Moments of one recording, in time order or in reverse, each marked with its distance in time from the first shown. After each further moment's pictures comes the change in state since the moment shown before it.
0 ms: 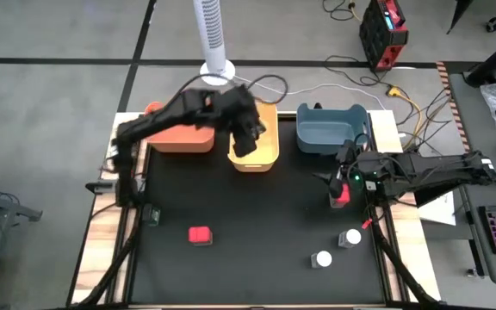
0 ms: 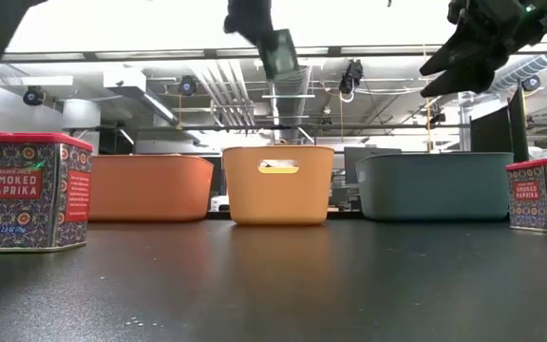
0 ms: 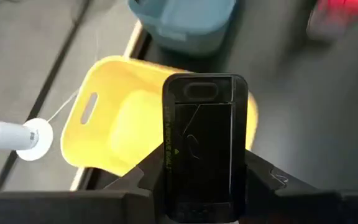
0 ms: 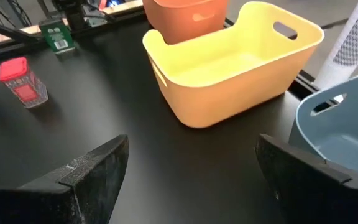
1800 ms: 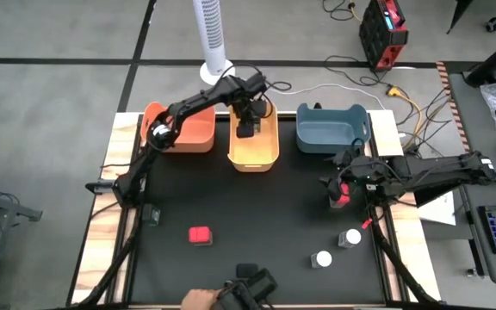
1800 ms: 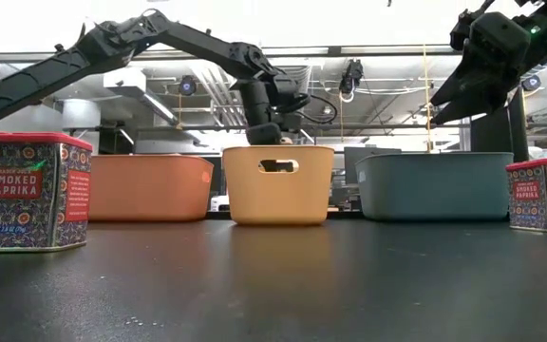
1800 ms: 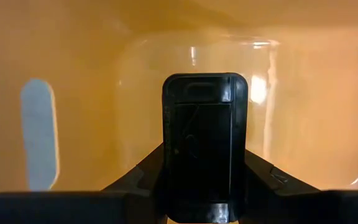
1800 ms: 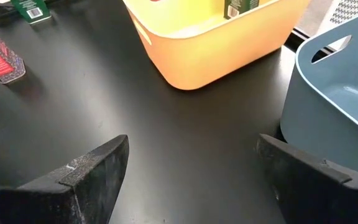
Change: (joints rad) left arm 0.331 0.437 0.017 0.125 0.260 0.548; right arm 0.000 0.000 -0.063 -0.060 0.001 0.101
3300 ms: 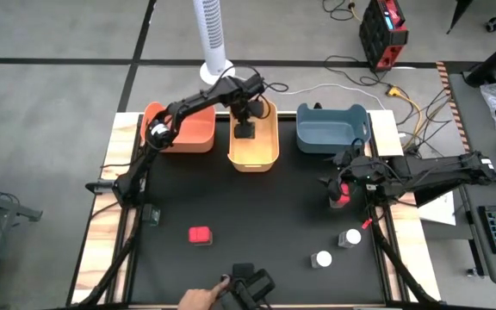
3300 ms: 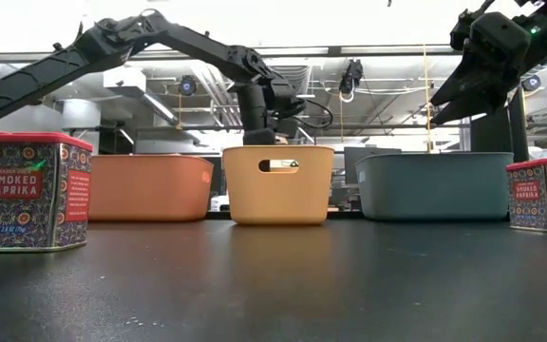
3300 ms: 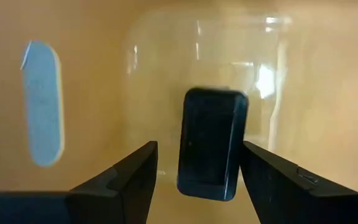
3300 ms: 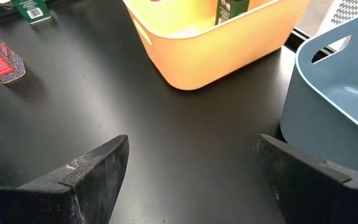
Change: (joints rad) left arm 0.012 -0.015 -0.042 0.009 -0.043 -0.018; right arm 0.000 0.000 0.000 0.001 0.000 -0.001
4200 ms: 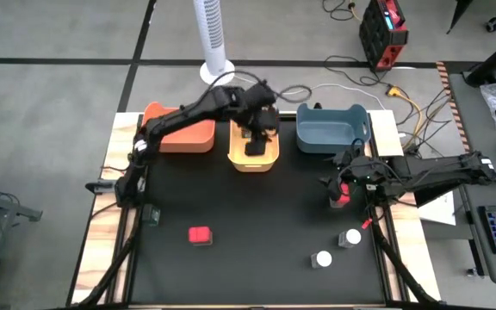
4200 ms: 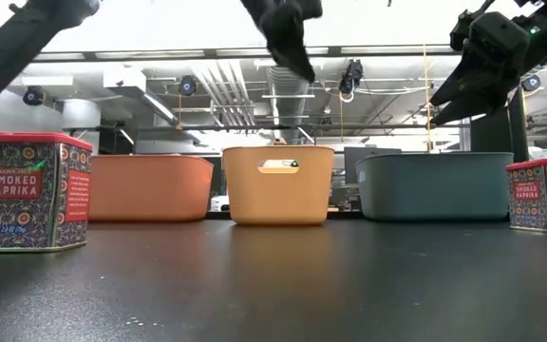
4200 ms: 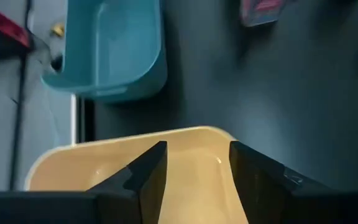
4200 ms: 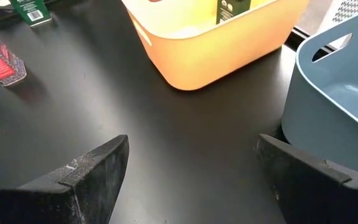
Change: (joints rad) left arm -0.318 -0.268 0.073 0.033 0.035 -0.138; right arm 0.000 0.000 -0.002 0.004 0.000 0.015
